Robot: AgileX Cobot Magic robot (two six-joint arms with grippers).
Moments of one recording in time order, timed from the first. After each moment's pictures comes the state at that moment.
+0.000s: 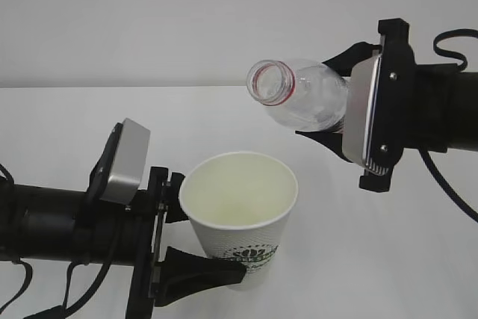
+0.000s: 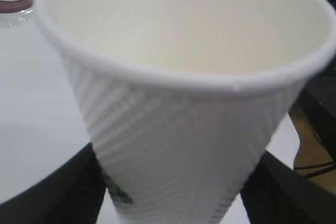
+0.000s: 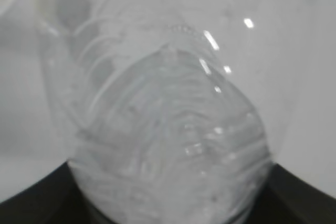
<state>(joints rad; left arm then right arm) -0.47 1.82 -0.56 1.16 -1.14 -0.43 0.35 1.37 -0.67 -1.11 -0.44 -0.15</state>
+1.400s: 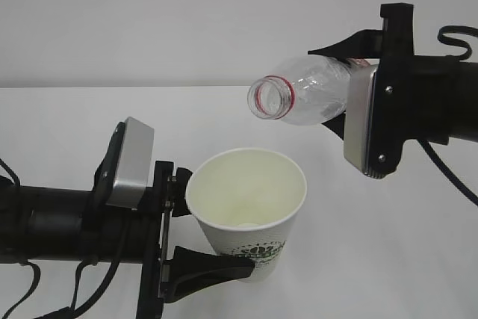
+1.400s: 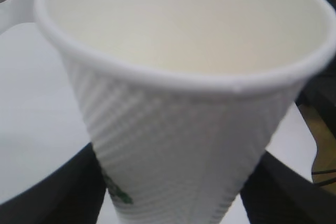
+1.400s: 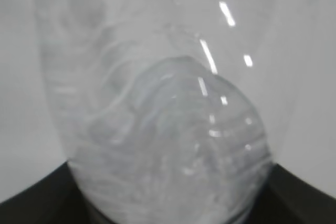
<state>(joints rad) -0.50 1.82 -0.56 1.10 -1.14 -0.35 0.35 1.37 -0.67 -0.90 -0.43 -0.55</state>
